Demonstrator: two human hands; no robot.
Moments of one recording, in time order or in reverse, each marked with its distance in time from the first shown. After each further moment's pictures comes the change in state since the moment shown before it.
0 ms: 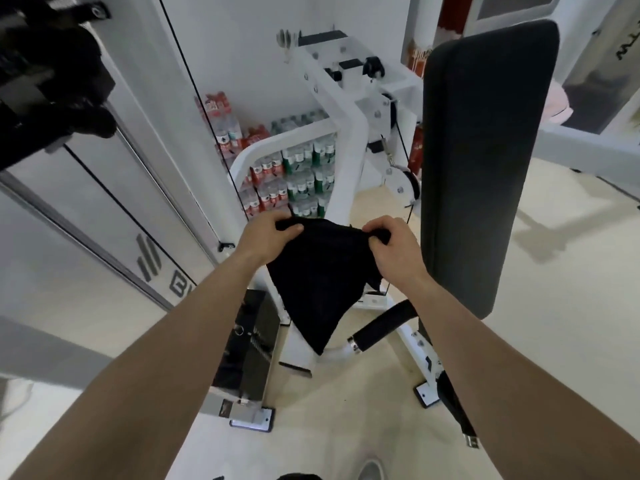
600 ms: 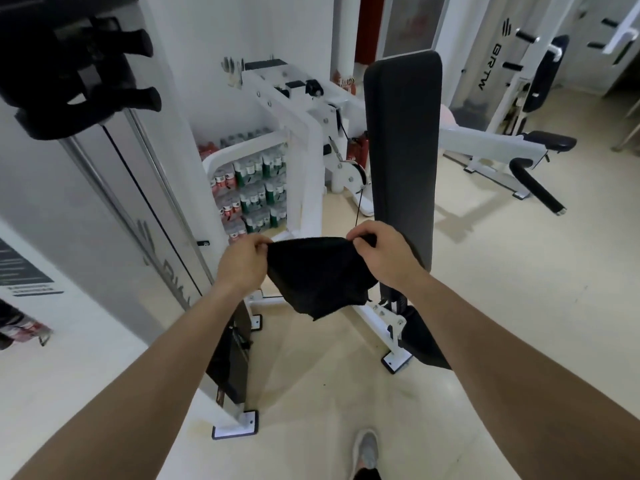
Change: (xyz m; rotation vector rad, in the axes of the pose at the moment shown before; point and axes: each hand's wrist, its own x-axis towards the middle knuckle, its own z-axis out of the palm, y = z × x) left_hand -0.175 -0.041 -0.035 0.010 0.023 0.101; right_hand -0.190 -0.069 0.000 -0.101 0.072 -0.030
